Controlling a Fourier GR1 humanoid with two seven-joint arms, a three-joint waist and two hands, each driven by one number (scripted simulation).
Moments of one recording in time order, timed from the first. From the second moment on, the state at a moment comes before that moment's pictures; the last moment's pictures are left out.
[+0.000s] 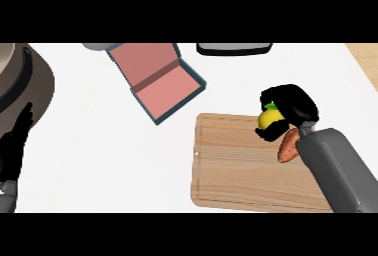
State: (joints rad) left arm -0.07 0.49 0.05 -1.30 -0.07 0.23 0.05; right arm -0.54 -0.33 0.21 -1.09 0.94 0.09 0.03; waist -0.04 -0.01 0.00
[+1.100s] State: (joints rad) left arm -0.10 0.44 0.03 -1.33 -0.12 0.20 0.07; right arm -0.90 -0.07 0.11 -1.33 0.93 0.09 0.38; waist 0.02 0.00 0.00
